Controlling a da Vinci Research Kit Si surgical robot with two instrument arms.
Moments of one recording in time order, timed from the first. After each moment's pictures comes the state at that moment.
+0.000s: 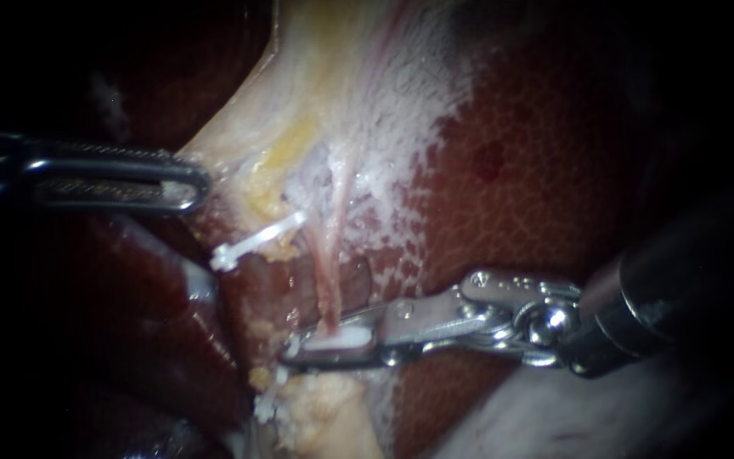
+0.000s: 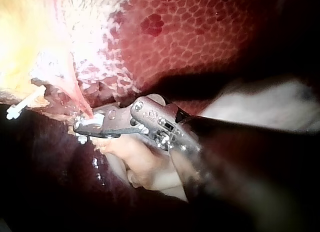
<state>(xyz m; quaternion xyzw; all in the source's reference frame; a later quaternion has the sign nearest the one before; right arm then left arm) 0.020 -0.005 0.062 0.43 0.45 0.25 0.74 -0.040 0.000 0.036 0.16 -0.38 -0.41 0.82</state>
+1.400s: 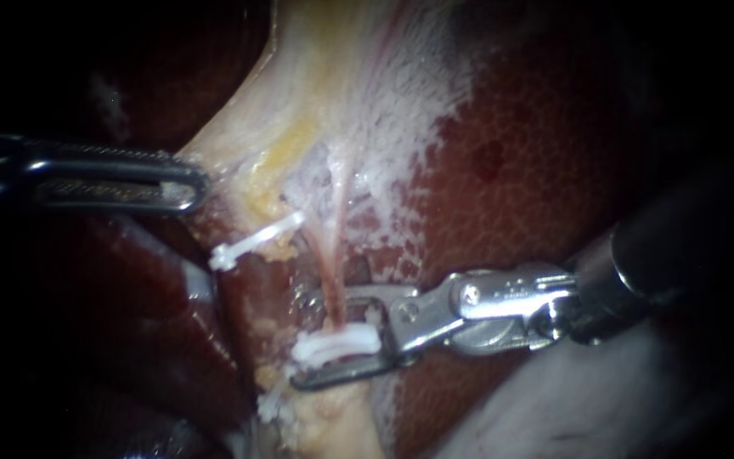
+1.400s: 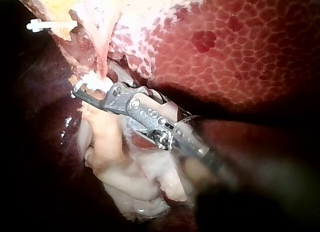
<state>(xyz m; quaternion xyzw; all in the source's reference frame) 0.021 -0.006 0.062 0.24 0.57 0.07 0.78 -0.040 0.000 0.036 0.16 -0.38 -0.40 0.82</state>
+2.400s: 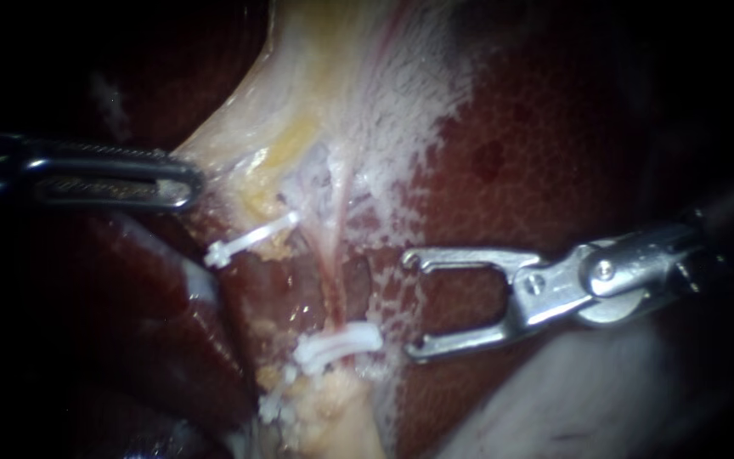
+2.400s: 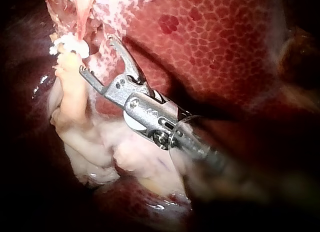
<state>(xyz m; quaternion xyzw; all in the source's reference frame) 0.008 -0.002 0.058 0.18 0.59 0.04 0.79 -0.039 0.000 0.038 0.15 -0.38 -0.40 0.82</state>
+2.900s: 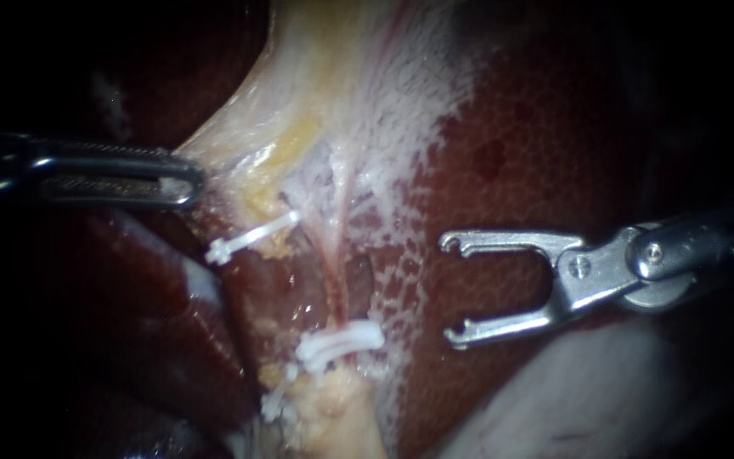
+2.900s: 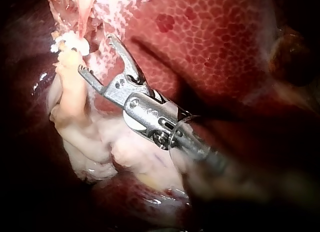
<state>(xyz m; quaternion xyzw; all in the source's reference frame) 0.007 -0.001 0.056 0.18 0.59 0.03 0.79 -0.039 0.000 0.039 0.15 -0.38 -0.40 0.82</state>
